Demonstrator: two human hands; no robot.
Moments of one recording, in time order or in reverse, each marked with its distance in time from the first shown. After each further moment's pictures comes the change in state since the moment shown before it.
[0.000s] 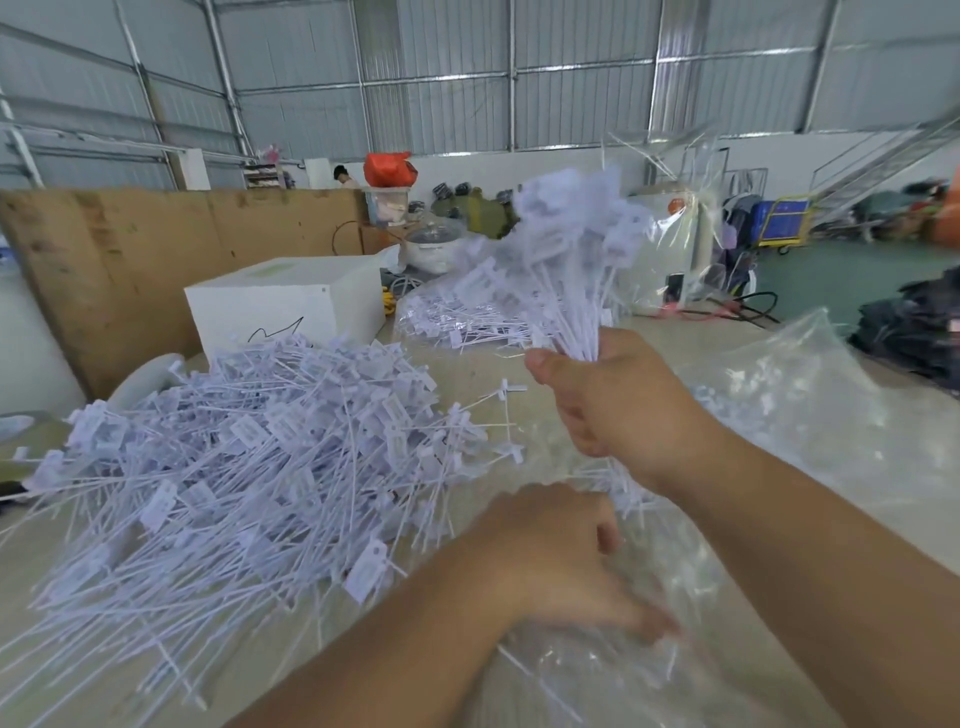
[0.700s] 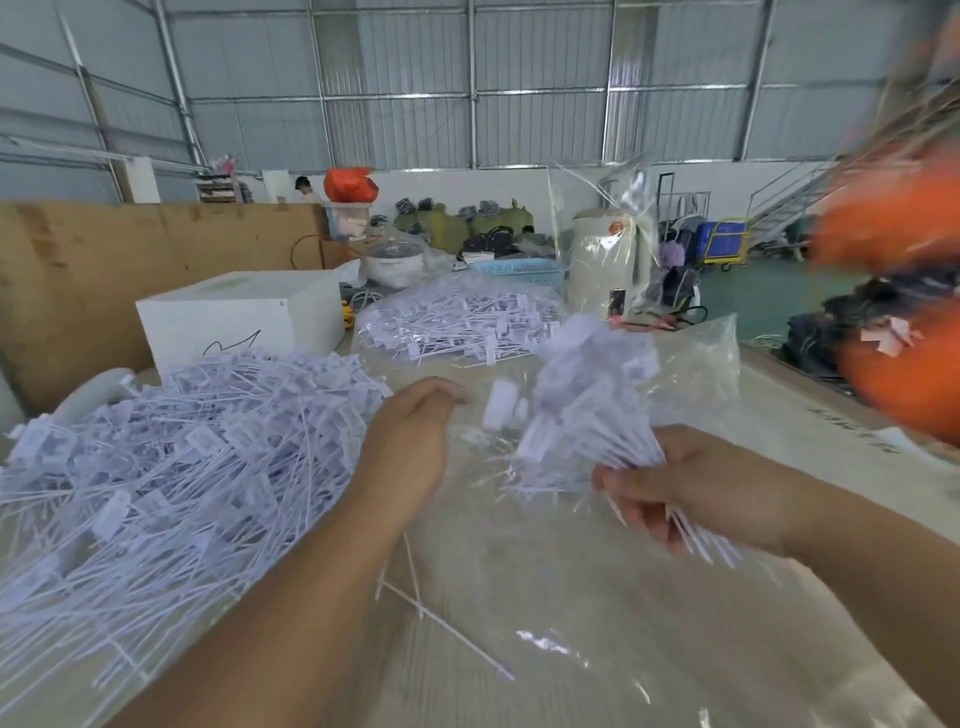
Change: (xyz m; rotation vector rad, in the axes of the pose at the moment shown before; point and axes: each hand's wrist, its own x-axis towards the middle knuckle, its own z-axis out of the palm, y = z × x) left_hand 0.009 -0.027 -0.034 -0.904 0.808 -0.017; right_hand -0.071 0.017 -0.100 -0.370 -0.306 0.266
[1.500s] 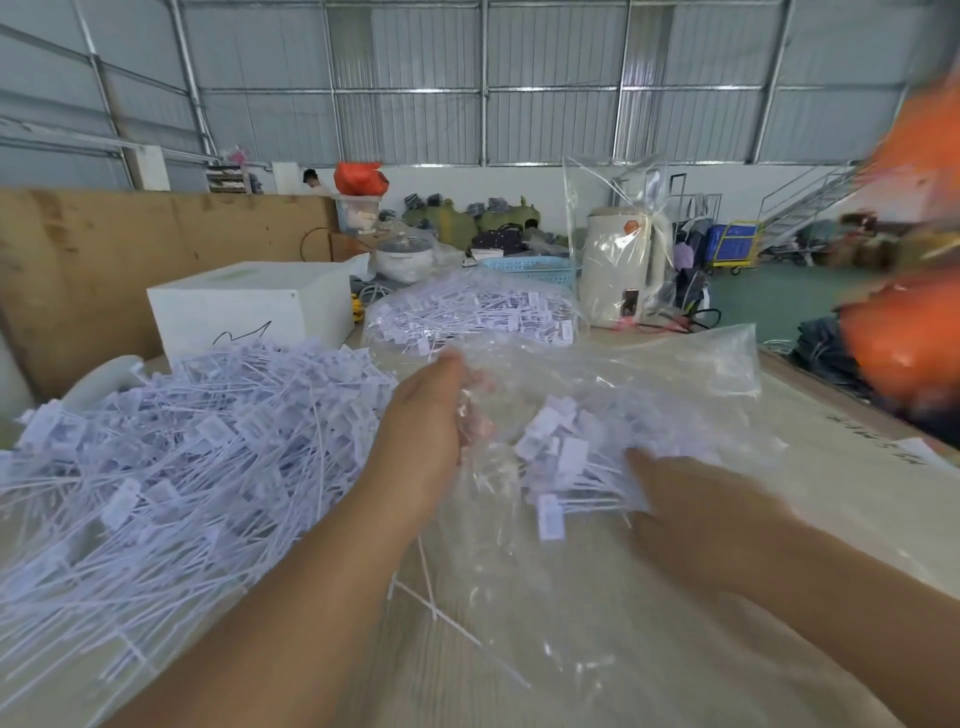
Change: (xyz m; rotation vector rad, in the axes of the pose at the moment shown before) left_hand 0.000 0.013 -0.001 -0.240 -0.022 -0.262; right_hand 0.021 0.021 0.026 -1.089 0.326 0.061
